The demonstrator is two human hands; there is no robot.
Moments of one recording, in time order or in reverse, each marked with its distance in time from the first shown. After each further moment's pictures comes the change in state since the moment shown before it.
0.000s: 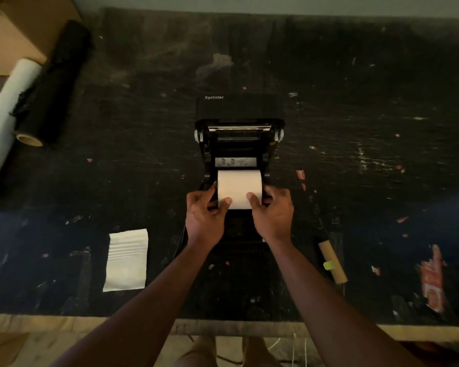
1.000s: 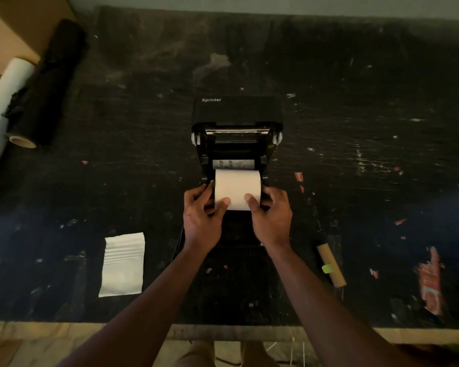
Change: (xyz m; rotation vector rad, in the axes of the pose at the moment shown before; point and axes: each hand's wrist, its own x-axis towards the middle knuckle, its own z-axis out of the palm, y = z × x) left_hand 0.003 -0.001 -0.004 -0.109 -0.022 0.107; right_hand -0.001 0.001 0.001 0.186 -0.013 -0.012
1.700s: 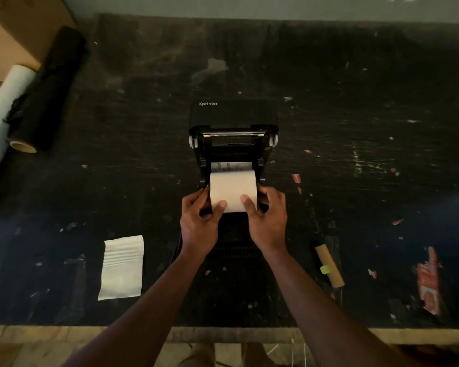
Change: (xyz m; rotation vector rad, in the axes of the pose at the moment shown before) left_hand -0.008 0.009 -0.005 -0.062 0.011 -0.076; right_hand -0.008 -0.002 0.000 0.110 -0.031 -0.042
